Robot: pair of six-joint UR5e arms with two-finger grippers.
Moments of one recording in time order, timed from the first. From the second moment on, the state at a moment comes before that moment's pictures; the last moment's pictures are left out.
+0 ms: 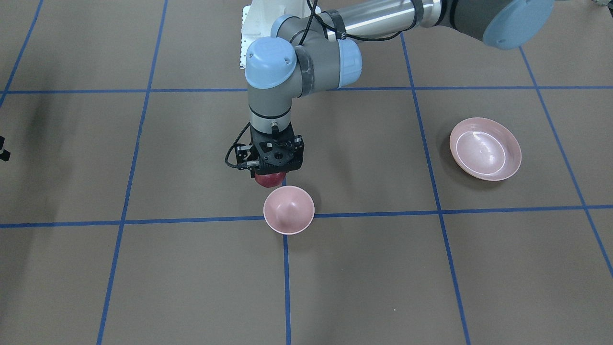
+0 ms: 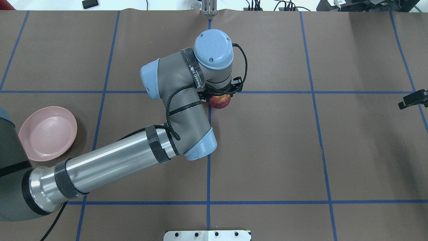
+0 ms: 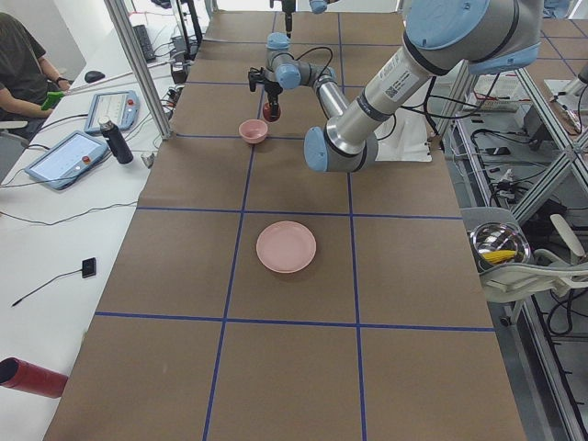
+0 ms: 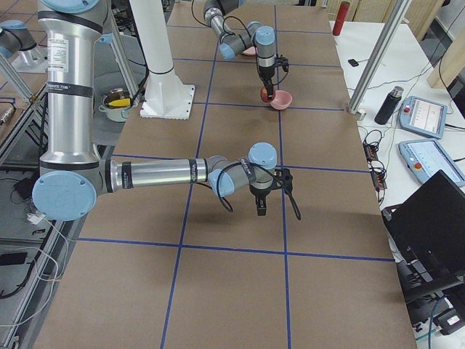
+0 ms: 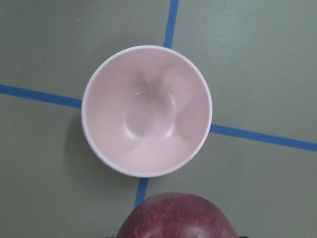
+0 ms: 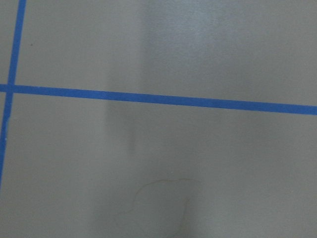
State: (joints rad) left arm -0.57 -2.63 -1.26 -1.67 -1.82 -1.38; right arm 1.24 -1.64 1.68 -1.19 2.34 0.42
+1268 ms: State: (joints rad) left arm -0.61 -2.64 -1.11 -1.77 -1.77 -1.32; right arm 1.24 -1.67 1.69 -1.18 2.33 0.42
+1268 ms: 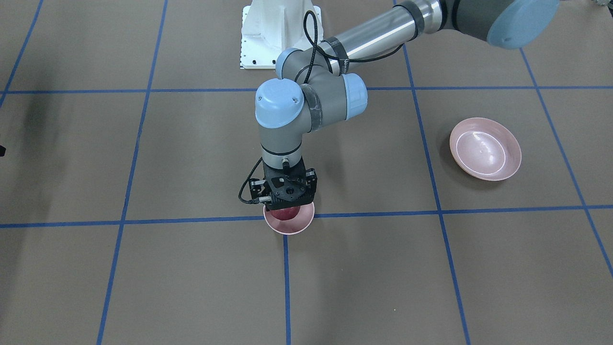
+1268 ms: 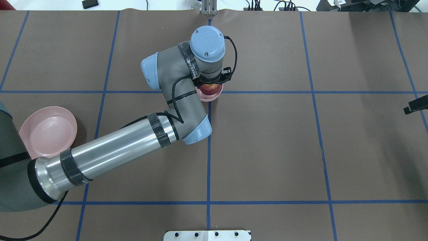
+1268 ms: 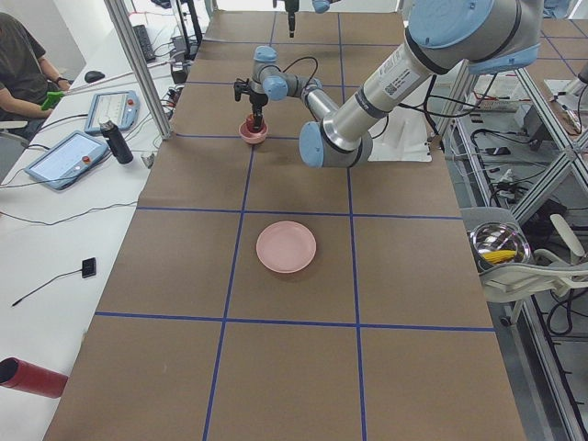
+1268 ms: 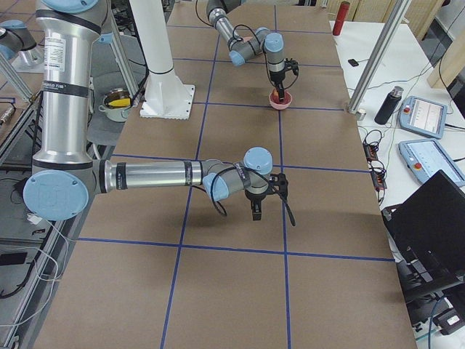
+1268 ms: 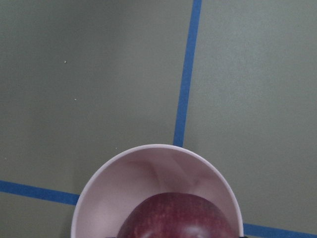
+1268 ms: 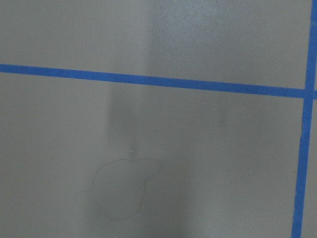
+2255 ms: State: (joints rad) left arm -0.60 -2.63 -1.10 -1.78 -1.77 -1.33; right arm 1.24 -1.67 1.69 -1.18 2.33 0.42
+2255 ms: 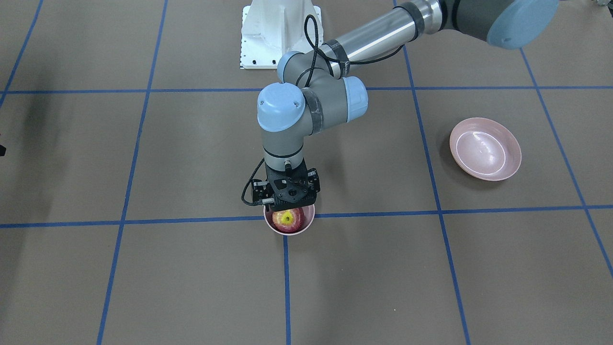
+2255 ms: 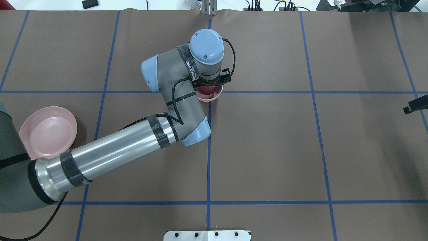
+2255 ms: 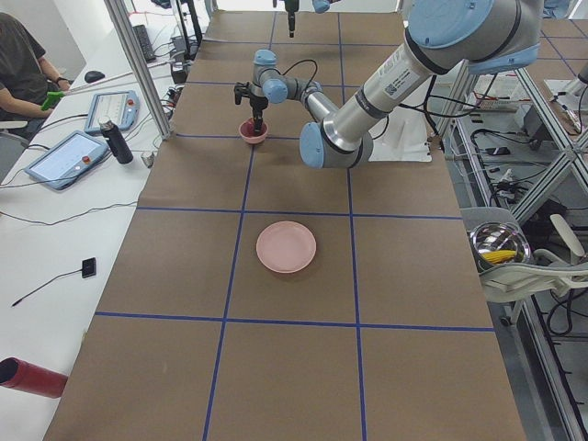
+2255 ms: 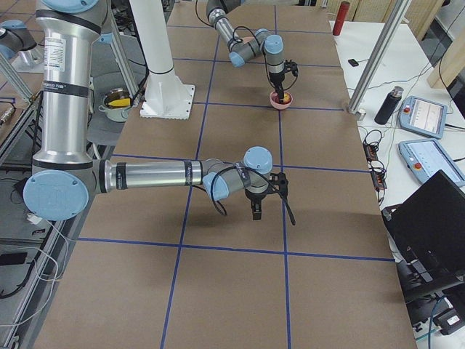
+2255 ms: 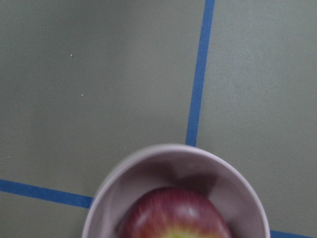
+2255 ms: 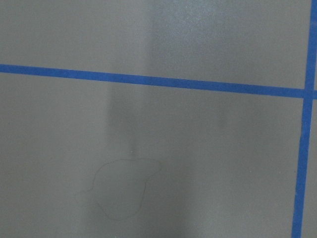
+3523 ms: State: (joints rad) left arm -0.94 -1.55 -2.04 -1.74 -2.01 -0.53; right arm 1.30 -1.70 1.69 -1.18 2.34 0.39
